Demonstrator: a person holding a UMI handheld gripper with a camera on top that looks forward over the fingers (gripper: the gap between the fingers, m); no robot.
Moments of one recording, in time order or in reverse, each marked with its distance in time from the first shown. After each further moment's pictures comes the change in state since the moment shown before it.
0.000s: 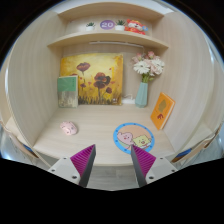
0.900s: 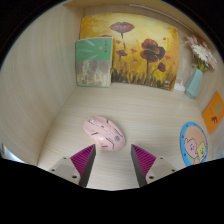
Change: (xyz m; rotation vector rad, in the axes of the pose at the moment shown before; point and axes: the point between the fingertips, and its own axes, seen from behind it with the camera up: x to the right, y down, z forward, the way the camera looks) arm -0.213 0.030 0.202 -0.253 -0.161 -0.071
